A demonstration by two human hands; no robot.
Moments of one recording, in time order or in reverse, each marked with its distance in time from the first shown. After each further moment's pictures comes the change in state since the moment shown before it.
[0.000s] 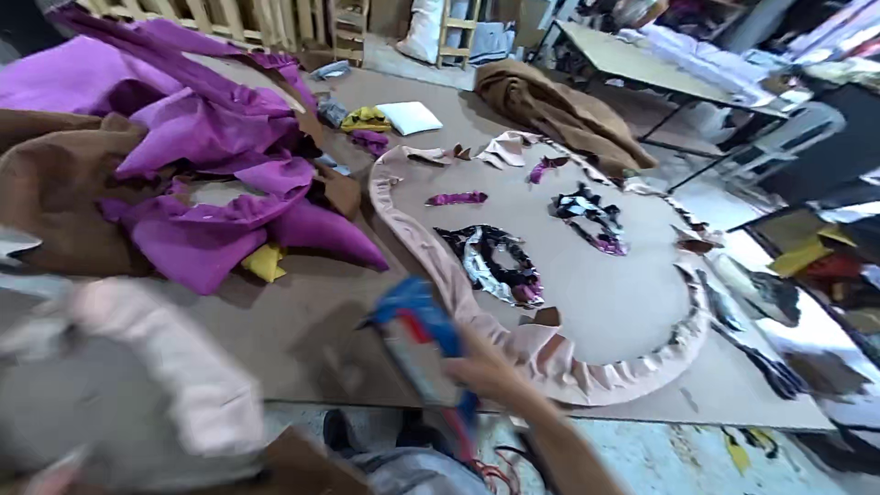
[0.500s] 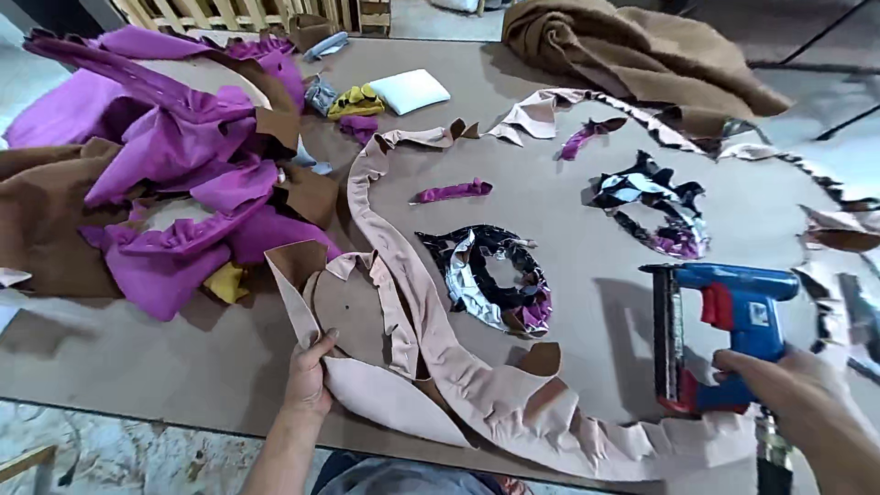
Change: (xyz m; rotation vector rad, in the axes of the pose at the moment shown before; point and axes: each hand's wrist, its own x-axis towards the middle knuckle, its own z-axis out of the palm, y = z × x) left_hand -0.004 -0.178 0.262 0.075 -0.082 -0.451; right_hand 0.013 0.251 -0.312 0.033 0.724 0.420
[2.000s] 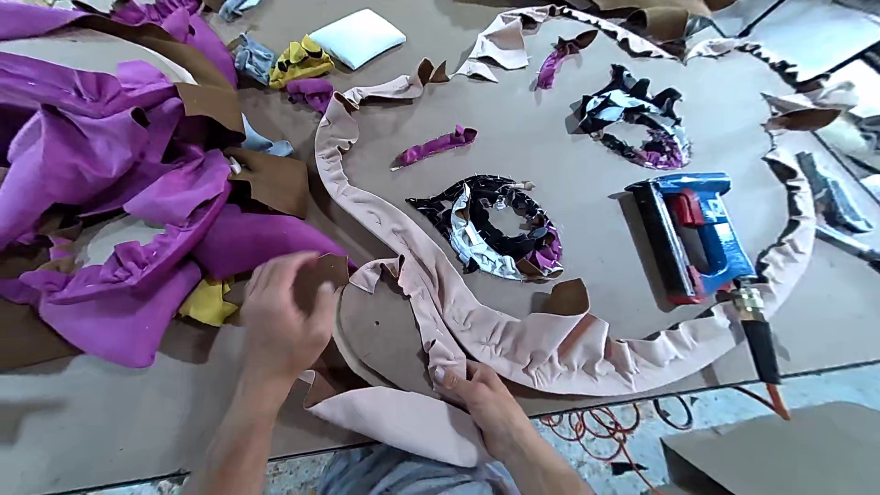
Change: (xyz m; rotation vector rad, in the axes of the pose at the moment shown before) left_hand 0.054 0.109 0.008 1.362 -0.416 0.956; right_hand -0.303 -0.118 0.239 0.780 -0.758 0.319
